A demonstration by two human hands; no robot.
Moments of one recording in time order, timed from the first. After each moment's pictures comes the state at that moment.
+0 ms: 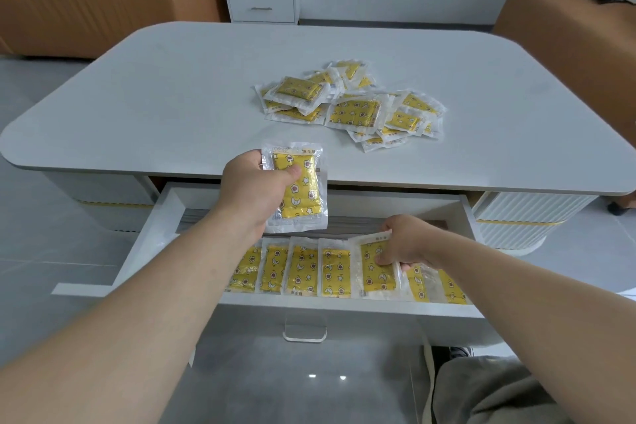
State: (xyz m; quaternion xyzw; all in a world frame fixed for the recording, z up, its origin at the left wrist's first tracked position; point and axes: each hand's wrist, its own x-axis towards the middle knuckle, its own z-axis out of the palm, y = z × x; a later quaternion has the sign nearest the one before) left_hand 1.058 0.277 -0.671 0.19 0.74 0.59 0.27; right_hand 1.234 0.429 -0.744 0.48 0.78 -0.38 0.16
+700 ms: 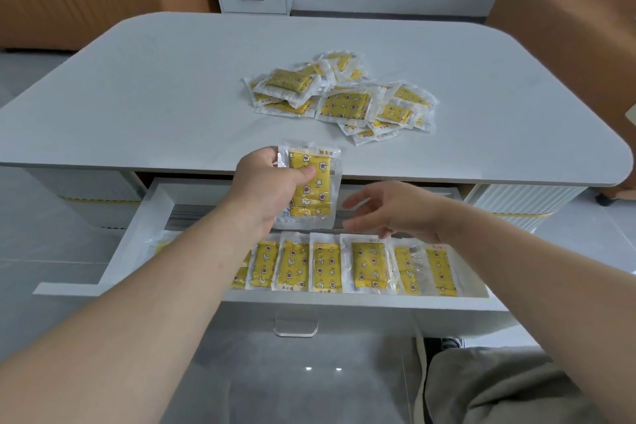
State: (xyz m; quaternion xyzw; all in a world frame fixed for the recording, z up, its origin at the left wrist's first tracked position) left_hand 1.072 0.294 -0.676 0.21 0.73 0.57 0.32; right_hand 1.235 0.427 -0.690 0.34 0.77 -0.53 0.09
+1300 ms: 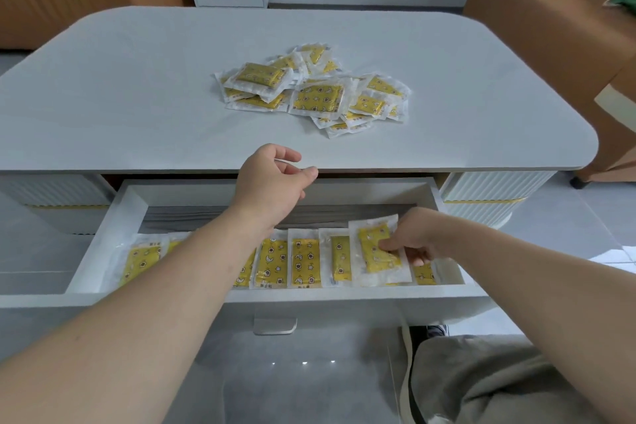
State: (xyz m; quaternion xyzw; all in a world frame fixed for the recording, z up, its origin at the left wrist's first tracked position) left_hand 1.102 0.318 -0.690 0.30 0.78 0.50 0.25; right_hand 1.289 0.464 -0.755 0.56 0.69 -0.43 0.15
